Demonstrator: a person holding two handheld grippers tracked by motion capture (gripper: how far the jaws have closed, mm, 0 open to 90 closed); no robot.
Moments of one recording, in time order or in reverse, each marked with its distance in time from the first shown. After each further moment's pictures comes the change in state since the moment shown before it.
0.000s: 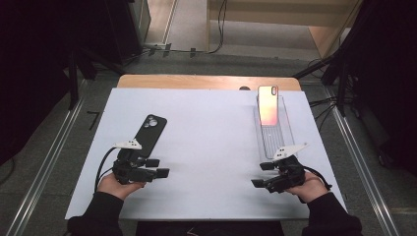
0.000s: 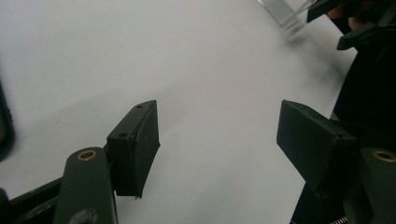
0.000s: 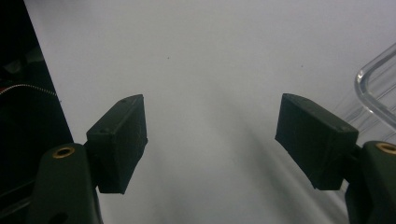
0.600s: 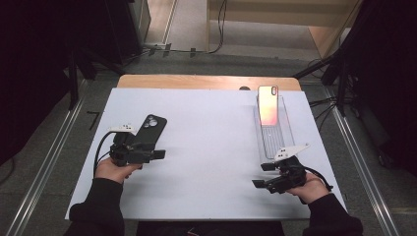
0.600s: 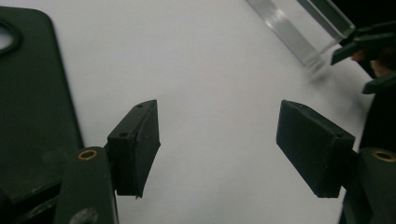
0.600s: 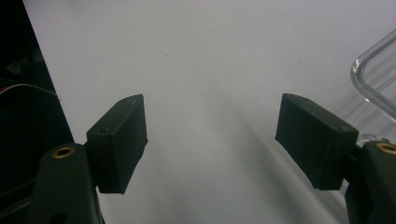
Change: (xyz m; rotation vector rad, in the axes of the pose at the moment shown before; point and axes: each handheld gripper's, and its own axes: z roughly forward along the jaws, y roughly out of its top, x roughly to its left) left arm 0.029 0.031 -0.007 -0.073 0.096 -0.019; right arm 0.000 -0.003 -0.001 -0.002 -0.003 0.010
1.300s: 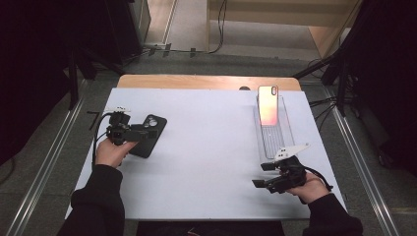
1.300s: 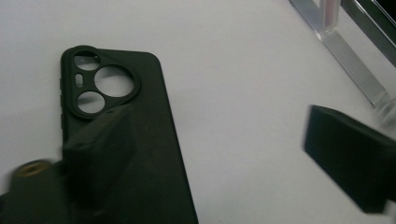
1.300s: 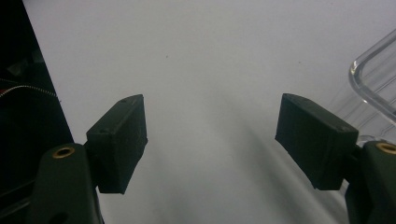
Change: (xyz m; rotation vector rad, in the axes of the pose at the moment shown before) left arm 0.055 0.036 0.008 -0.006 0.129 -0.088; right arm 0.000 0.000 0.000 -0.004 0.001 0.001
